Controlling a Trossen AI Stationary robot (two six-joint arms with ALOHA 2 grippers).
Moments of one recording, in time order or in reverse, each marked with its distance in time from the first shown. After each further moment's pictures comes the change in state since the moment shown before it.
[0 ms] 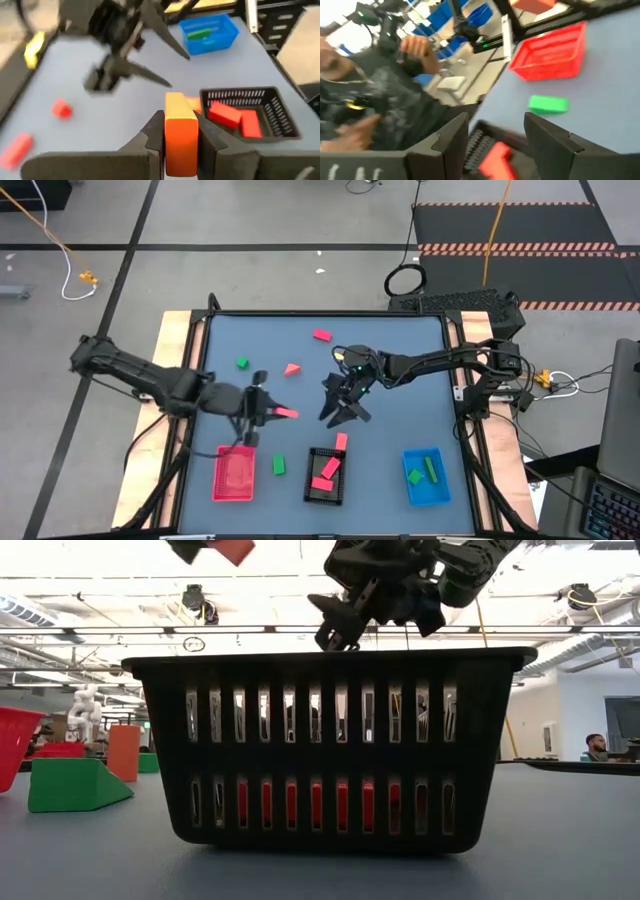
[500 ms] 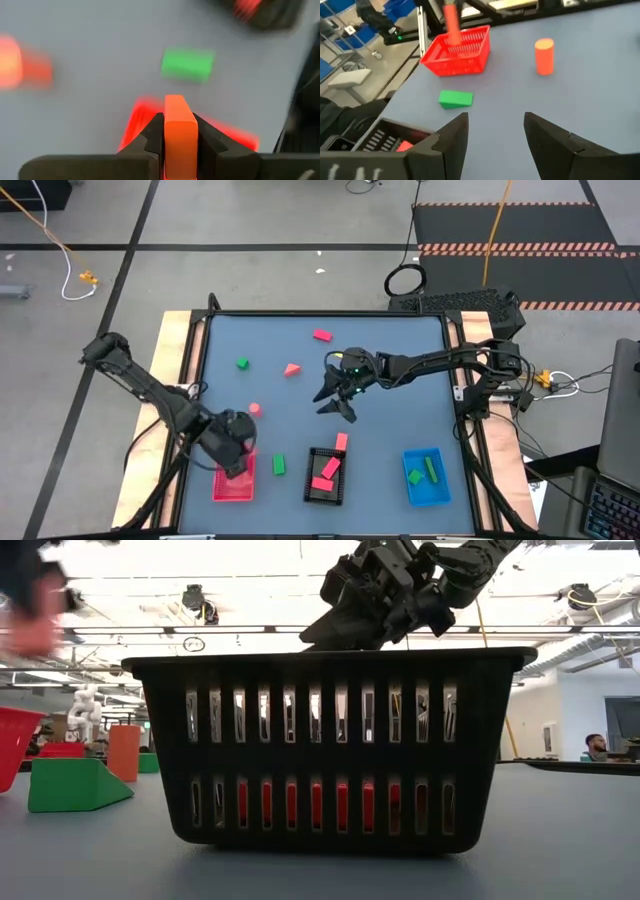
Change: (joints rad) left arm -0.304 0.131 -0.002 -0.484 0.114 -0.971; right arm 0.001 0.000 -0.002 -0.134 0.397 -0.214
